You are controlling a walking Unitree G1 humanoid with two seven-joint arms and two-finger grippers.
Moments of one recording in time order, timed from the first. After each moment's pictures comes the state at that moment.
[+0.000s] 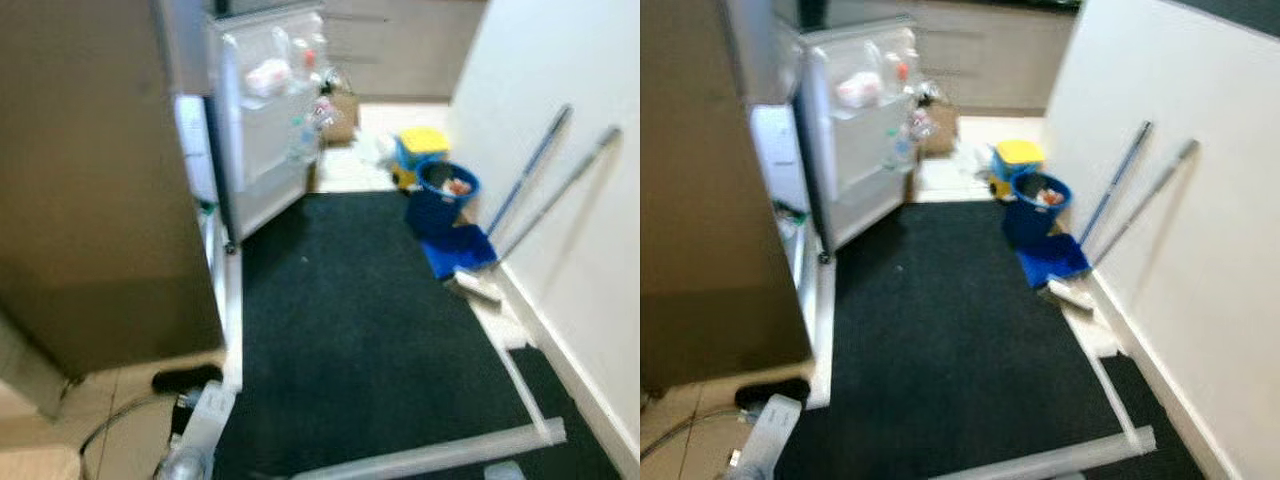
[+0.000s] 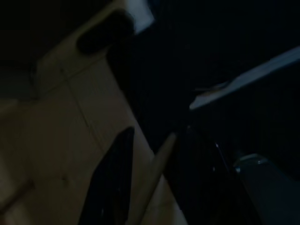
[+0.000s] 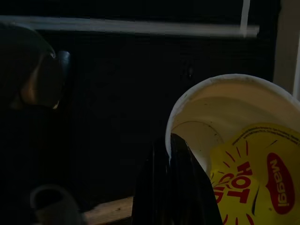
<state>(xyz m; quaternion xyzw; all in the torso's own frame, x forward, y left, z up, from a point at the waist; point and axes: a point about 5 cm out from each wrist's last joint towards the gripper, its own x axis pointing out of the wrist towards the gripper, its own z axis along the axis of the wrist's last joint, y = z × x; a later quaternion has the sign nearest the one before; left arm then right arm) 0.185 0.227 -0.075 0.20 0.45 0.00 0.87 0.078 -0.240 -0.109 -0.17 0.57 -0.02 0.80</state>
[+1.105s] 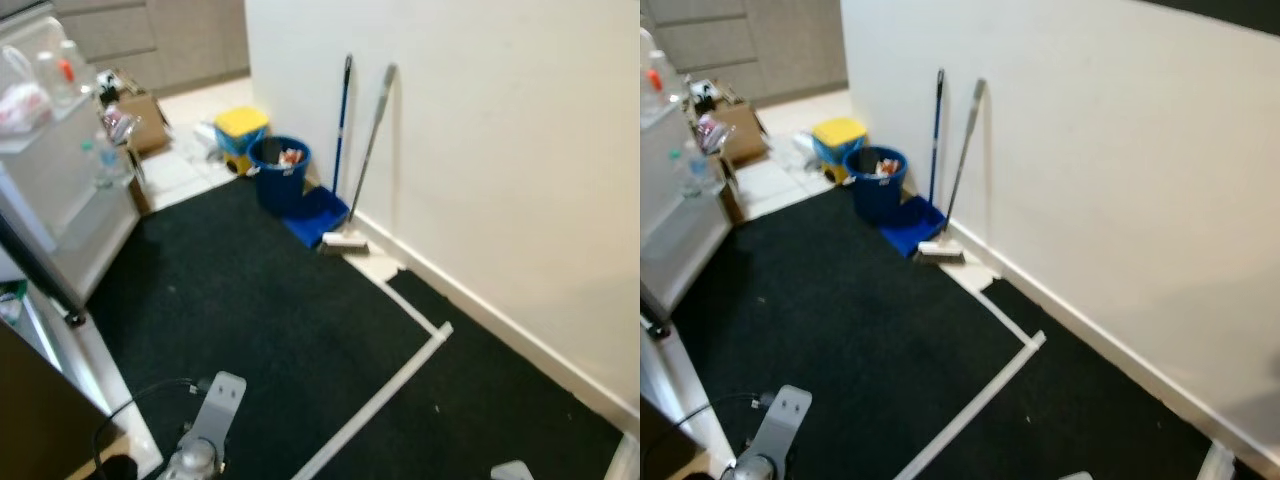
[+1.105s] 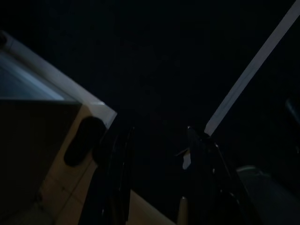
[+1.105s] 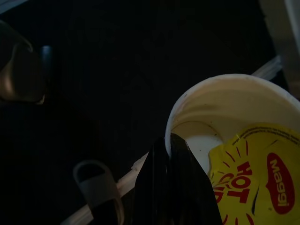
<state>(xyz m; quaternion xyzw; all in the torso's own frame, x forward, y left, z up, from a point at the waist) 0.190 0.222 -0.073 0.19 0.44 0.00 0.88 0.075 -0.246 -0.107 -0.18 0.57 -0.02 0.80</state>
